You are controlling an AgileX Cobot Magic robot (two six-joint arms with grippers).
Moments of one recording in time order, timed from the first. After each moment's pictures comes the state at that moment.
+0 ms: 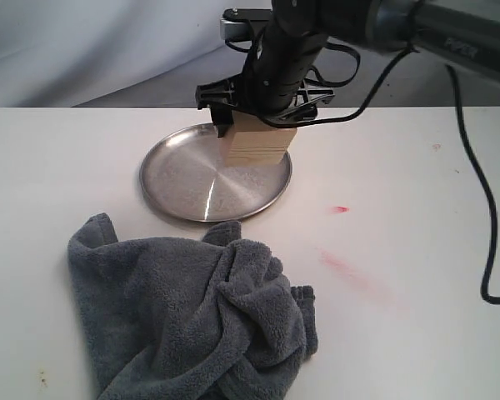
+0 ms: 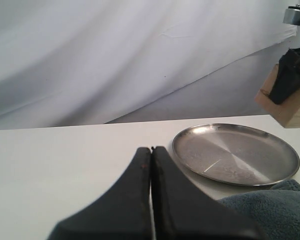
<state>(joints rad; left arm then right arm) -0.13 0.00 0.00 -0.12 0.13 0.11 0.69 2.19 -2.02 -0.01 1.00 0.32</state>
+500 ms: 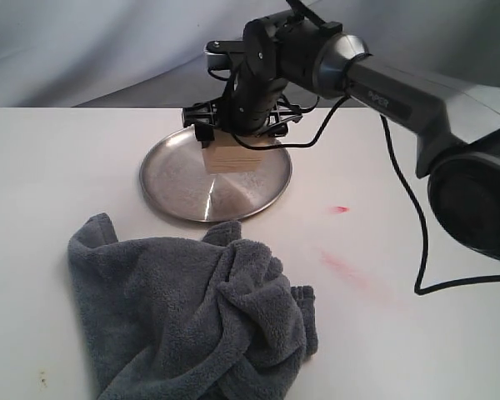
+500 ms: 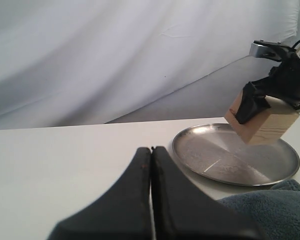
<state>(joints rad) -0.13 0.00 0.00 -0.12 0.13 0.11 0.69 2.43 -2.22 -0.01 0.90 0.32</state>
